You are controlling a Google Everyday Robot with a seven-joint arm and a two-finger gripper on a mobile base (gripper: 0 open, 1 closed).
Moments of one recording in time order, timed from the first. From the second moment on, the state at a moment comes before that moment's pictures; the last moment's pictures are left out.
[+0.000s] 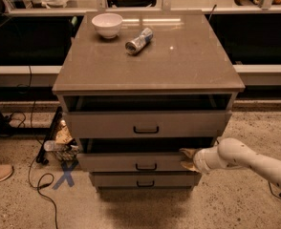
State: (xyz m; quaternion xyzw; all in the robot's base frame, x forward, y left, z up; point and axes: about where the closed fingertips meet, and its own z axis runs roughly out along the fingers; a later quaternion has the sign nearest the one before) arm 0.579 -0.204 0.407 -0.75 0.58 0.04 0.31
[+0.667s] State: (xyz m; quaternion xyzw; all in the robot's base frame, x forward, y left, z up) arm 0.579 -0.204 0.408 -0.75 0.58 0.04 0.31
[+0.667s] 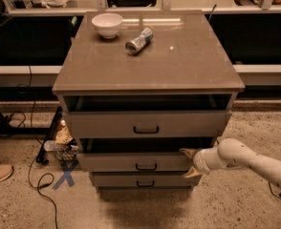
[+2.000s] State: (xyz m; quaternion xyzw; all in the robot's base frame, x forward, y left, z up) arm 0.582 -0.193 0.390 -0.75 0.59 0.05 0.30
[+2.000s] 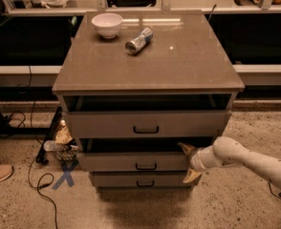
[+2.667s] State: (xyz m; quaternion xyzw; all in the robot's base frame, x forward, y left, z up) arm 0.583 -0.192 0.397 -0.75 0.59 0.06 0.30
